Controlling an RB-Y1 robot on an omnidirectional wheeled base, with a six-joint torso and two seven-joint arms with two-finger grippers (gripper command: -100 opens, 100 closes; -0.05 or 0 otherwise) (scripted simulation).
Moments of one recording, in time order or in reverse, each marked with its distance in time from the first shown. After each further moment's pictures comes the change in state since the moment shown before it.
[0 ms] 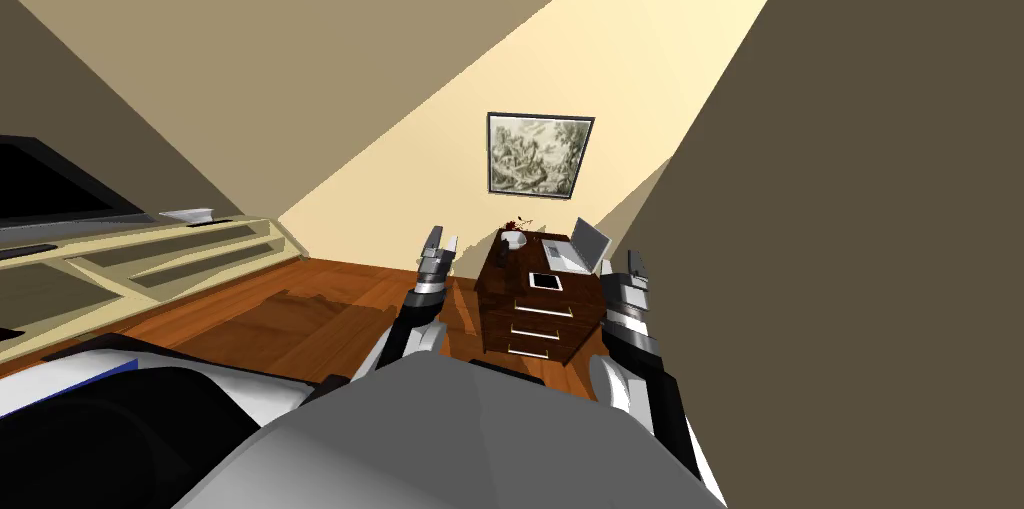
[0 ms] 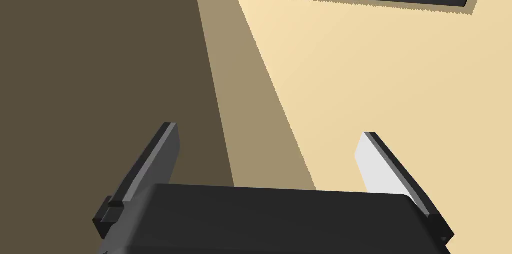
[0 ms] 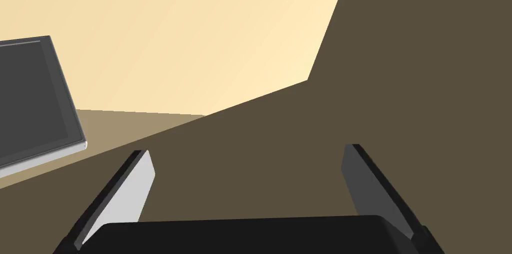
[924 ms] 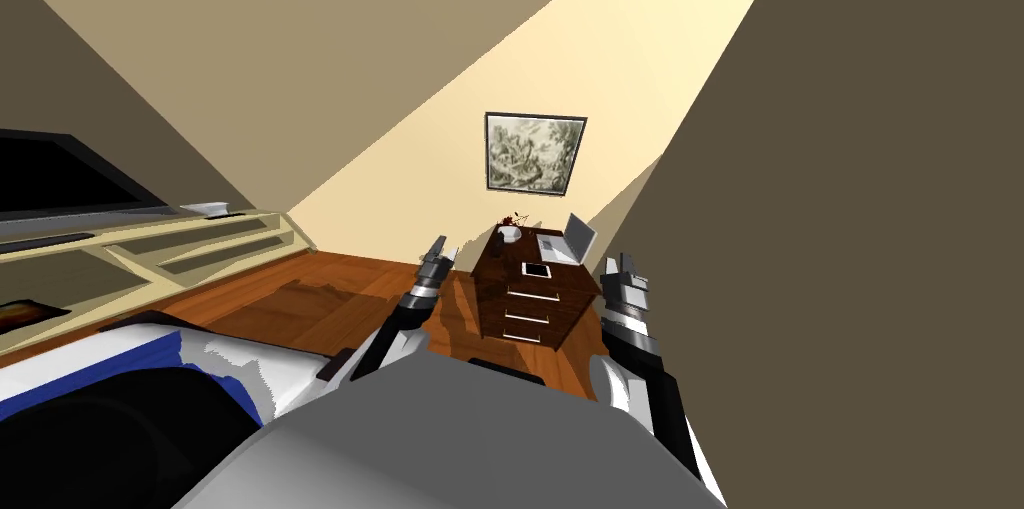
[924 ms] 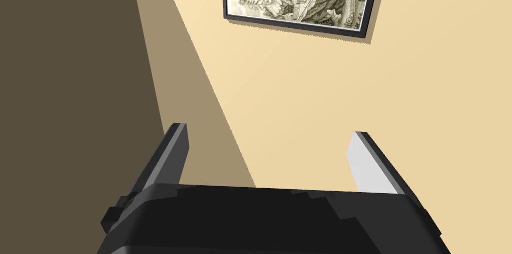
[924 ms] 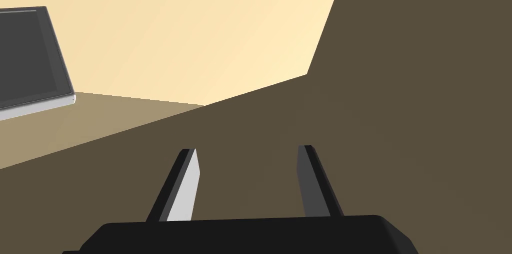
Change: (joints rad) left arm 0.023 0.220 0.028 0.071 0.174 0.079 0.067; right arm 0.000 0.000 0.000 0.000 0.000 0.000 0.000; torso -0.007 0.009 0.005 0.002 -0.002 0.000
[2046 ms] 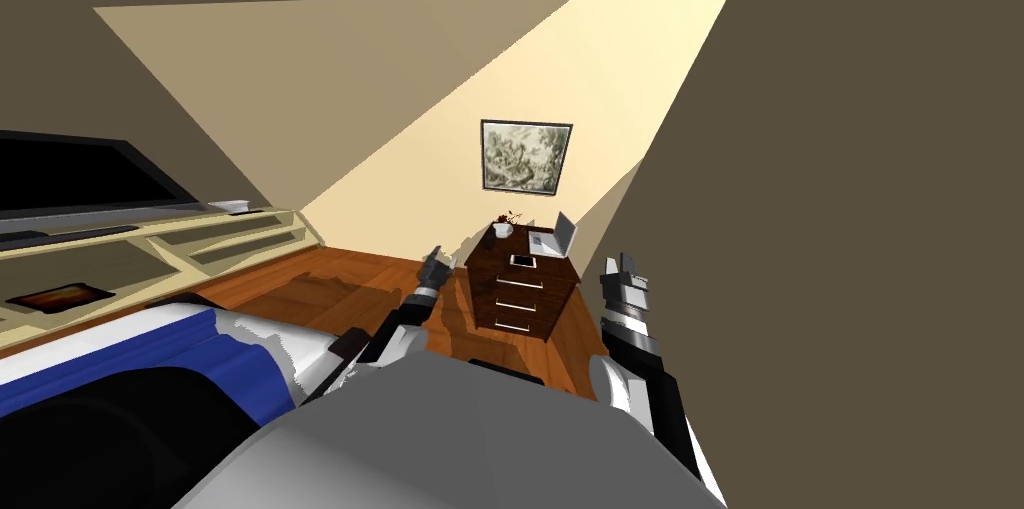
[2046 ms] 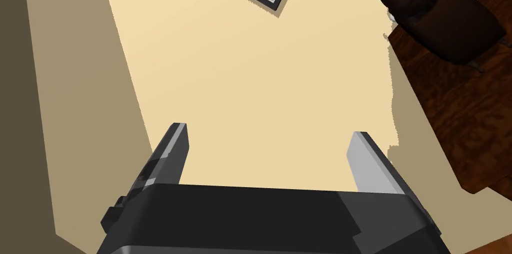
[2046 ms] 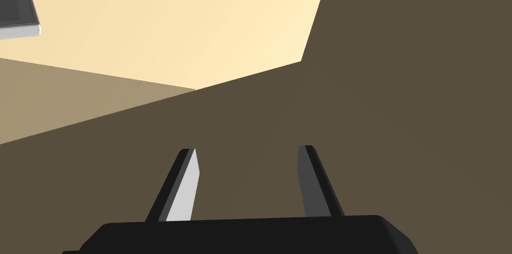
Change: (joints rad) left arm -0.033 0.019 0.040 0.139 0.310 0.160 0.168; right arm 0.000 0.000 0.000 0.000 0.000 0.000 0.000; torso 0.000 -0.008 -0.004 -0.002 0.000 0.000
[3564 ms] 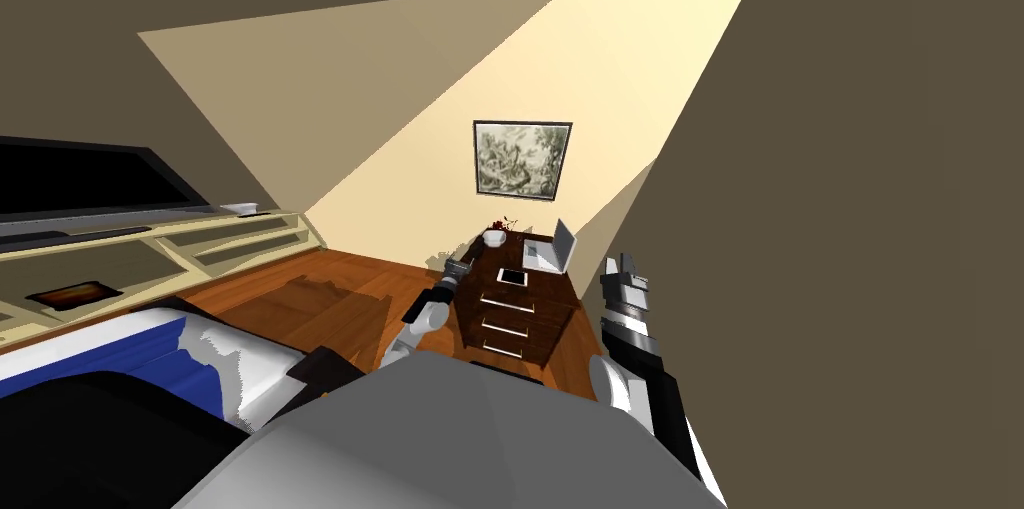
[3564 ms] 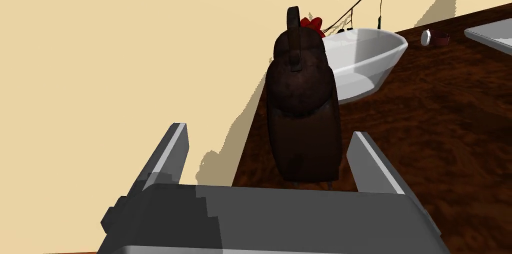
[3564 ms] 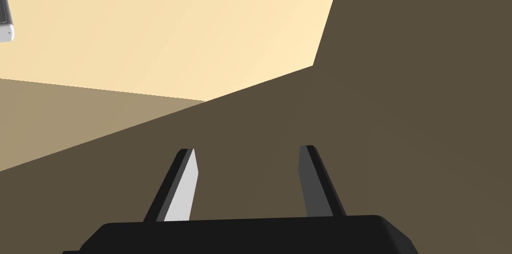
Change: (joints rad) left arm -0.260 -0.050 -0.001 0.277 0.407 0.188 0.346; right arm 0.001 0.000 0.000 0.000 0.000 0.000 0.000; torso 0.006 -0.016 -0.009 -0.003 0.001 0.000
